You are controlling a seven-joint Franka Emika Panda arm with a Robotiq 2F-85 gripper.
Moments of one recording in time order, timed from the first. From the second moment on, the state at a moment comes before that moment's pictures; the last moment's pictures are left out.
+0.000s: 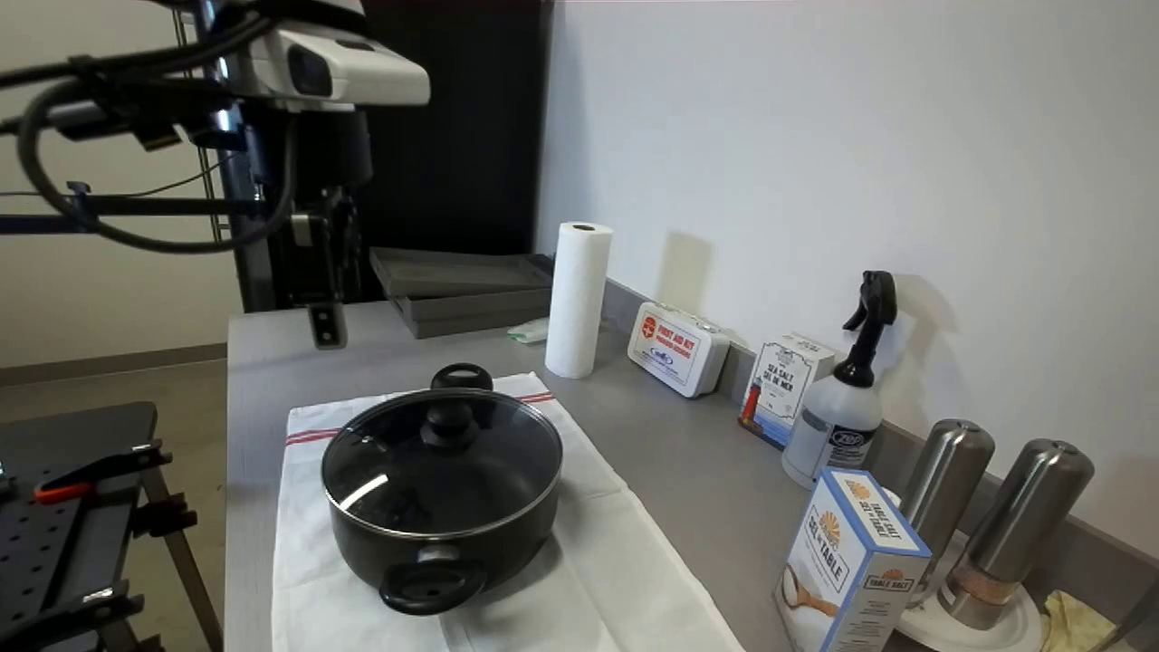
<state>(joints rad) -0.17 -0.39 -0.14 -2.63 -0.06 2.31 0.02</state>
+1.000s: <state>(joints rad) -0.15 -0.04 -0.10 -2.48 -0.13 2.47 0.14</state>
